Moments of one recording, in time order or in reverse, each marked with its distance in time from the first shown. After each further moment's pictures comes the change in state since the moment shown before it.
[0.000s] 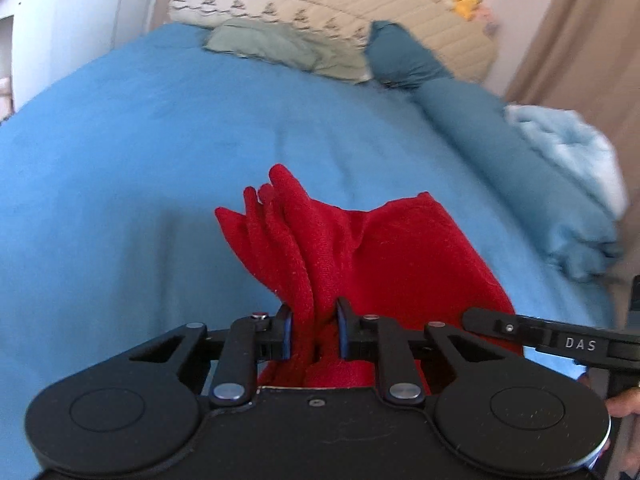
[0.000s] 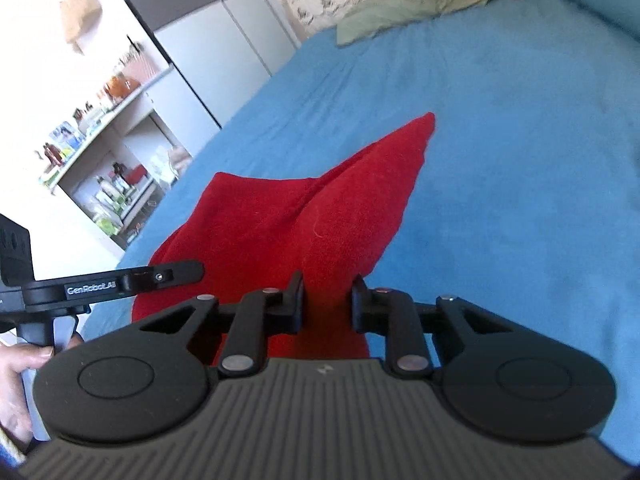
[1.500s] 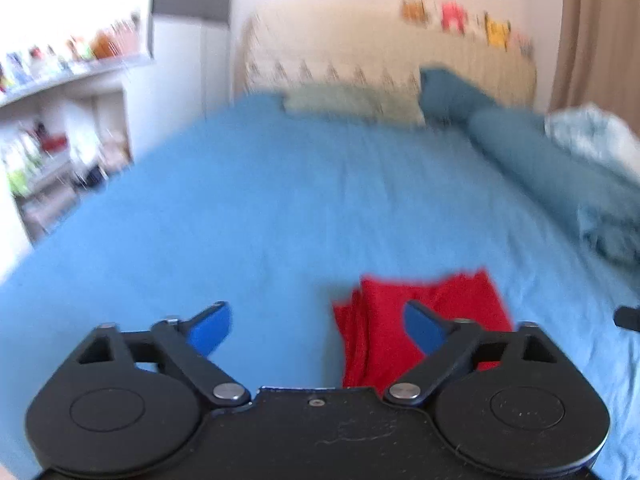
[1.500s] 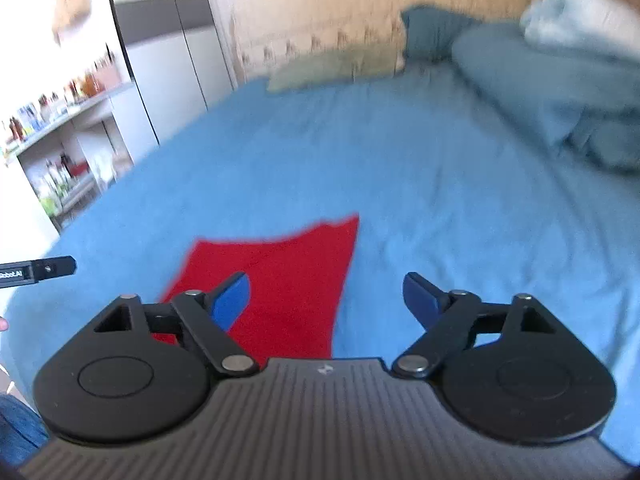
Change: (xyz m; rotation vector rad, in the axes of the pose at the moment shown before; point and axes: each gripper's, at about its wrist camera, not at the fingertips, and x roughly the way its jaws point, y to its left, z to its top) left arm -0.164 -0.105 -0.120 0.056 -0.231 0.355; right arm -0.223 -0.010 -0.111 -0.141 -0.183 -0.295
